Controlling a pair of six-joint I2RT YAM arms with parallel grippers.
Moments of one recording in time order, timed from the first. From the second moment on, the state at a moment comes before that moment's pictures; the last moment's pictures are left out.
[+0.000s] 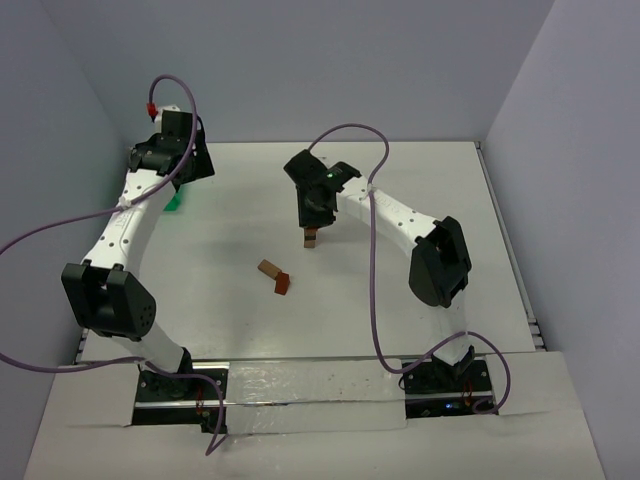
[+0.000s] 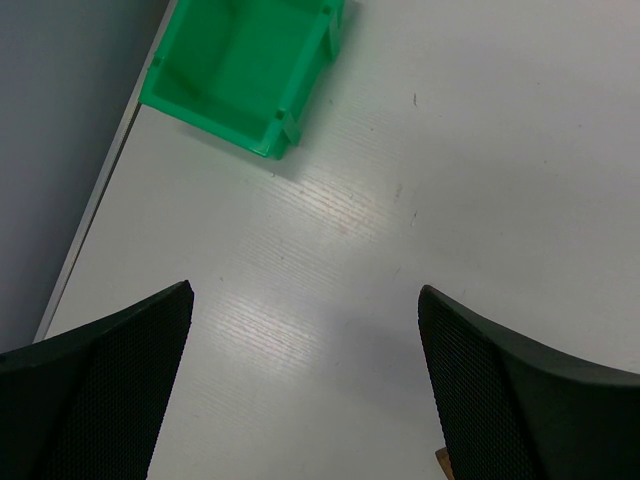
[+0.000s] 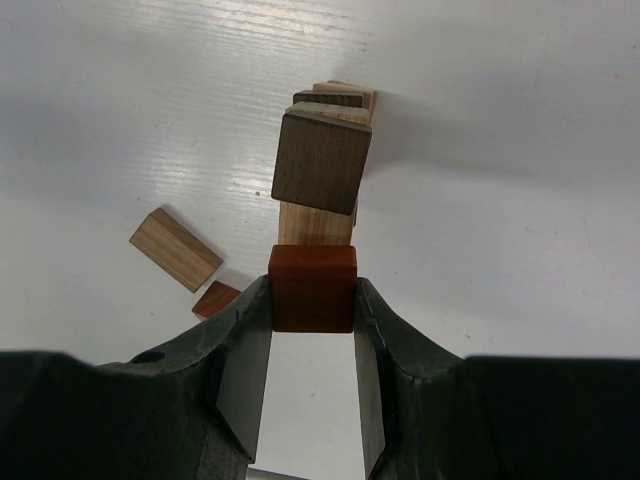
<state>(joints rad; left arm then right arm) -0.20 1.63 1.64 -0.80 -0.52 -0.33 0.73 2.00 1.85 -0.96 0.20 0.61</state>
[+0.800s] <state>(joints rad) -0.20 1.64 1.65 -0.80 -0.51 -0.34 0.73 2.04 1.88 -0.95 0.20 0.60</state>
